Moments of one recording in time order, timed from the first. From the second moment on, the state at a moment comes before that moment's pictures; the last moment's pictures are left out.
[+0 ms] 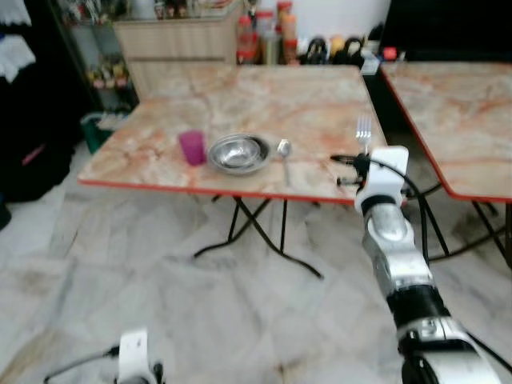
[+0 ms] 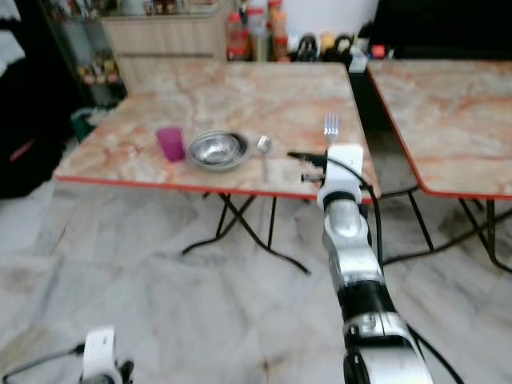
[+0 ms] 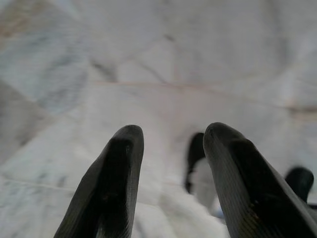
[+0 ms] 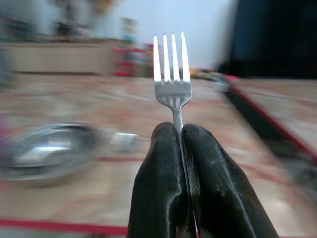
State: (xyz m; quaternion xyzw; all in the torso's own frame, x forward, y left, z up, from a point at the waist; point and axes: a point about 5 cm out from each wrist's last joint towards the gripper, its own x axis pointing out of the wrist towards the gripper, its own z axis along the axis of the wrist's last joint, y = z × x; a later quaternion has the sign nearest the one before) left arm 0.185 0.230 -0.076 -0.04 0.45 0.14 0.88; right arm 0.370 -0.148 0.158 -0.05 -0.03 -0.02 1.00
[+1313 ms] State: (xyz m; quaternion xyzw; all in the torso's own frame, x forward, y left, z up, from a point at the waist) left arm 0.194 0.214 -0.075 -0.04 0.44 0.12 0.89; right arm 0.367 -0.173 0.154 -0.05 -0.03 -0.05 1.00
